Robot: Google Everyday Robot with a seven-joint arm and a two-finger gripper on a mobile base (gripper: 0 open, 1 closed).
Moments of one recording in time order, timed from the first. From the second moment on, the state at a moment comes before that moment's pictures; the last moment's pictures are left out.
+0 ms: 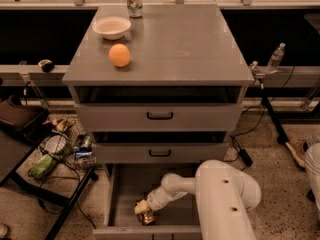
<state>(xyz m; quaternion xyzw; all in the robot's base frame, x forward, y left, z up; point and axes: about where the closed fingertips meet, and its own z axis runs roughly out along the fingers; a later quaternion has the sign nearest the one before) 0.538 0.077 0.126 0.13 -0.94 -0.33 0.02</state>
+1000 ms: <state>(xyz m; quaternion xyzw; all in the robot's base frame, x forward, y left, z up) 0.537 0.077 0.126 0.13 -0.94 -0.33 0.02</state>
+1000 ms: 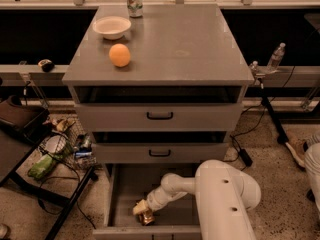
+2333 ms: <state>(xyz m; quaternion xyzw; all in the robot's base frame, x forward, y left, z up) 0.536 0.078 0.136 0.13 -0.94 -0.33 0.02</state>
